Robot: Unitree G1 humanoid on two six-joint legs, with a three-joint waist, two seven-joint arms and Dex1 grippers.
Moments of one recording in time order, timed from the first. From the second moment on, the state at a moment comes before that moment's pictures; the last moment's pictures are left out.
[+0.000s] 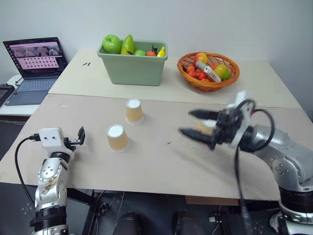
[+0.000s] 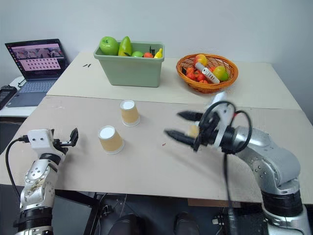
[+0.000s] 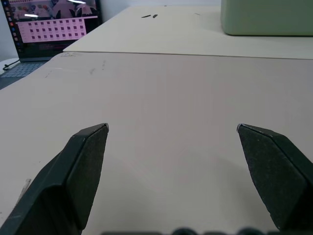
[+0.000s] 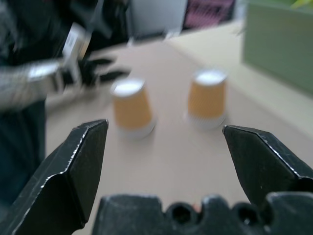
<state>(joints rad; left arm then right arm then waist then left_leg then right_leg) -0.12 0.42 0.39 0.09 -0.28 0.12 -0.27 -0.38 -0.76 0.02 -0.49 0.69 0.74 0.79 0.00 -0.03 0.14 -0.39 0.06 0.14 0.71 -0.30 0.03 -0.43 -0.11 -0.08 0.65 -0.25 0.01</state>
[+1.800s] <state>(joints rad) -0.32 0.66 0.07 0.03 -0.36 0.27 -0.95 -0.34 -0.65 0.09 -0.42 0.43 0.65 0.68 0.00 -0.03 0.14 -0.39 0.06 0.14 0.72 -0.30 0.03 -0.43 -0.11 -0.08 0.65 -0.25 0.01</state>
